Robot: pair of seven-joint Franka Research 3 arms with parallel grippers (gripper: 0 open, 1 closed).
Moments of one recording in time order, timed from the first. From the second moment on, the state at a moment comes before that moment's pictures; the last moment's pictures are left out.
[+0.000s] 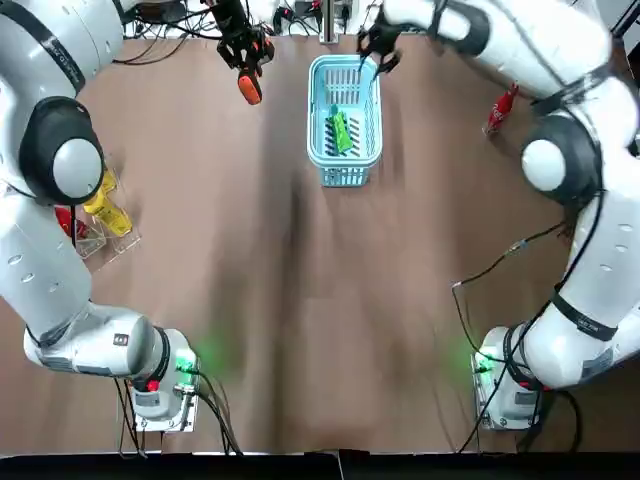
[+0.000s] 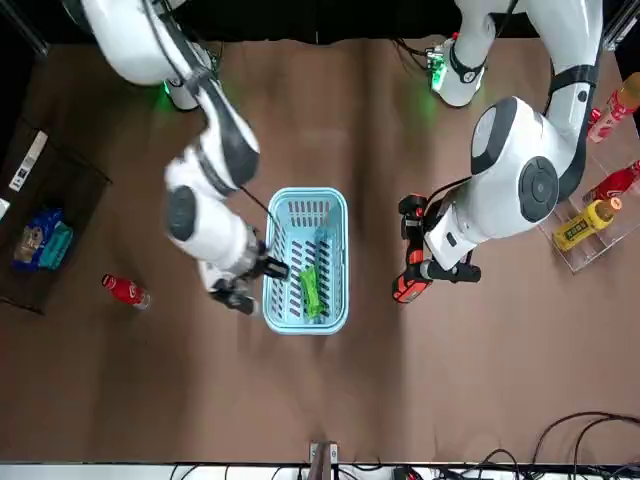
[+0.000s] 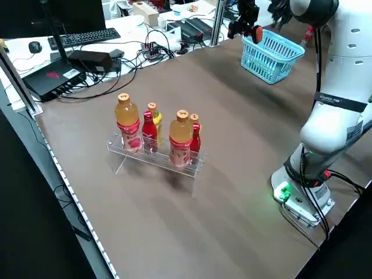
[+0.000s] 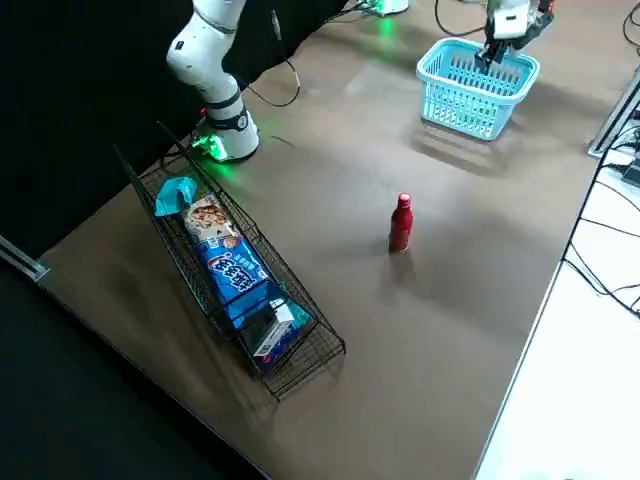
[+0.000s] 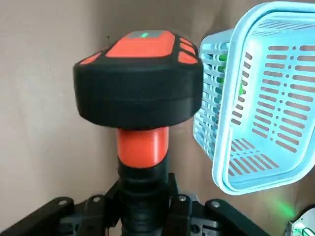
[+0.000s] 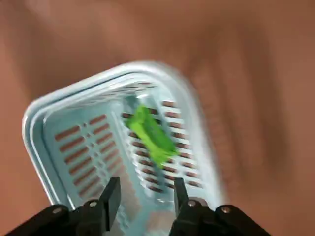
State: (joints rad) left arm -0.10 0.38 -0.32 -1.50 -0.23 1.78 -0.31; right arm 0.33 0.62 0.21 -1.32 0.19 2.05 0.73
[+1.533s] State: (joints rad) left arm -0.09 0.41 -0.33 -1.50 -0.23 1.80 -0.32; right arm -0.25 0.58 0.20 -1.48 -0.16 1.88 -0.11
